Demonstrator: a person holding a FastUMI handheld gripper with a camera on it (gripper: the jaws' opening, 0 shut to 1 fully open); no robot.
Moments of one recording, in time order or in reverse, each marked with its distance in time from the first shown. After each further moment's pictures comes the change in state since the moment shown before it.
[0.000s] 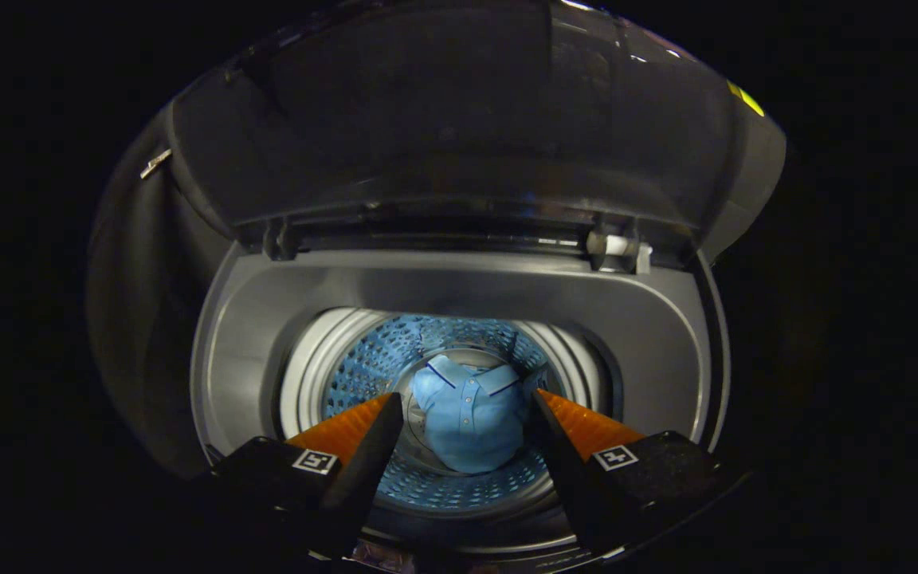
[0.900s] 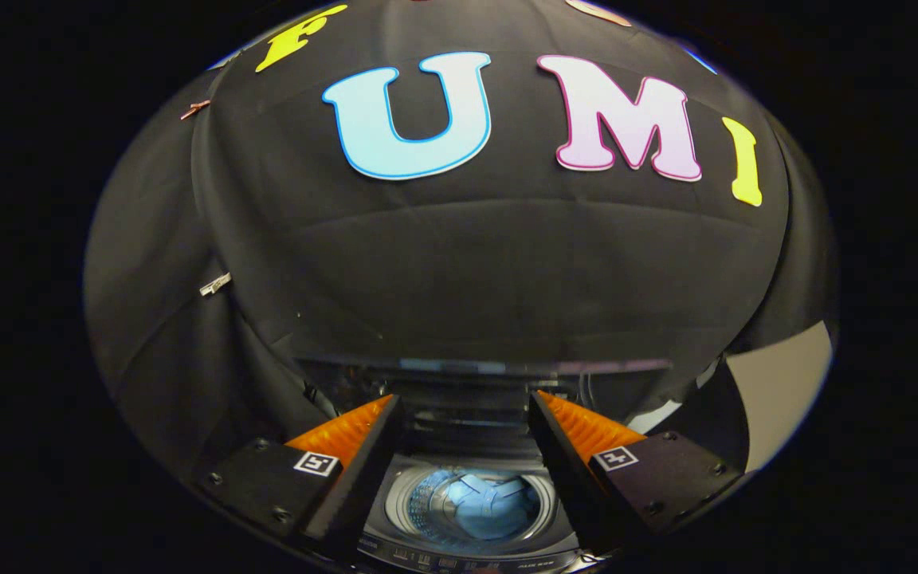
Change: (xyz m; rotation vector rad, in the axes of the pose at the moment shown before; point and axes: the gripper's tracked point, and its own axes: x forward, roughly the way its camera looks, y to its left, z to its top) arm -0.183 0.040 0.240 -0.002 -0.438 0.082
